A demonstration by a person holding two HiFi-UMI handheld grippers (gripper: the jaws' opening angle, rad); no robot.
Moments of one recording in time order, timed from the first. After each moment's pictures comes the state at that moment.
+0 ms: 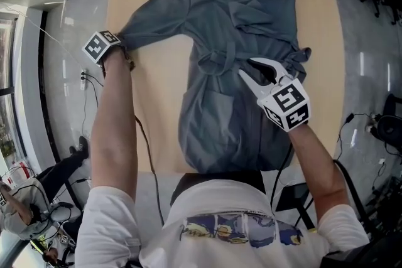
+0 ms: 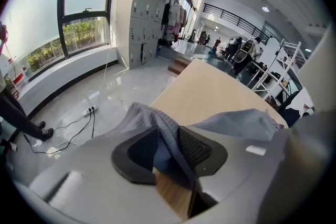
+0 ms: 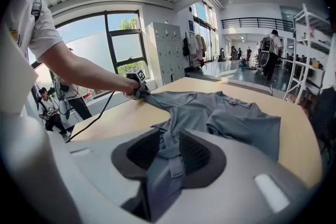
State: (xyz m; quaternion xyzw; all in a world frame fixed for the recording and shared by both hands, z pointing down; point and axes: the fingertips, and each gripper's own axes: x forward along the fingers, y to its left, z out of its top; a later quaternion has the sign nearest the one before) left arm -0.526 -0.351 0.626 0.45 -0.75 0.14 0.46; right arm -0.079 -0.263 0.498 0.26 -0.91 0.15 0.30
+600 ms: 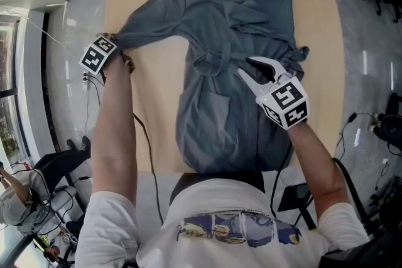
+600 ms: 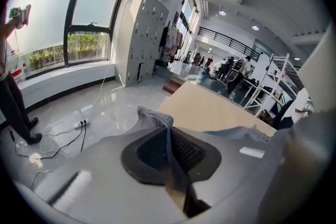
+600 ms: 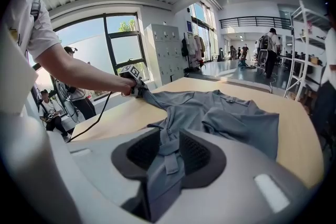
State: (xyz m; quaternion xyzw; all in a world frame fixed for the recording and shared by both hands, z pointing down) left arm -0.518 -0.358 0.577 0.48 -0.79 0.07 0.38; right arm -0.063 -0.267 0.502 0.26 -0.91 0.16 0.29
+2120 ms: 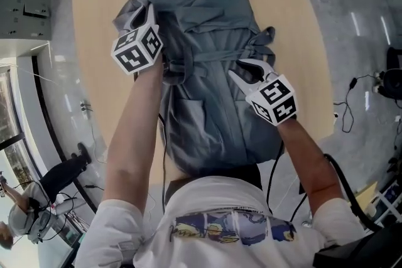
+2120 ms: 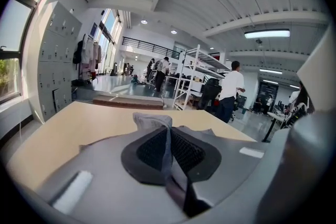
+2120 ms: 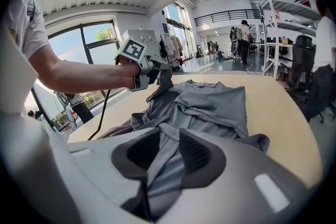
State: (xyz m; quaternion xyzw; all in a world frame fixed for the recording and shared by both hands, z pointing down) left arm -0.159 -0.466 0.469 0.78 -0.58 0.11 0.20; right arm 0.031 -0.256 0.523 0.35 -0.87 0.24 0.26
